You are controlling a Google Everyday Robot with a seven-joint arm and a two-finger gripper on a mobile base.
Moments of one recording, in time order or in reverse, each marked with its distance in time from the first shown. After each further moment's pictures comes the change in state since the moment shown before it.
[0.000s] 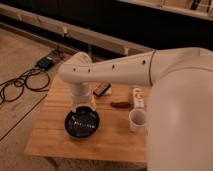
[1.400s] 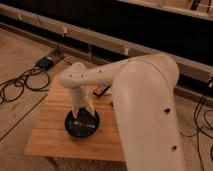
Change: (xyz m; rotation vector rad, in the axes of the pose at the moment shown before) arm -0.023 0.007 0.091 0.075 0.149 -0.059
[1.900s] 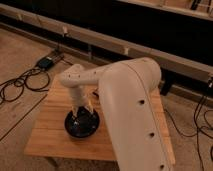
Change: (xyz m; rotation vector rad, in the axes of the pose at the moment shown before) arm -0.038 0.011 0.029 0.012 0.022 -0.008
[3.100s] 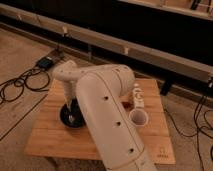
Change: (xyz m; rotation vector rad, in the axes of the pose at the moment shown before) arm -0.092 0.044 0.012 -0.009 -0.027 -0.061
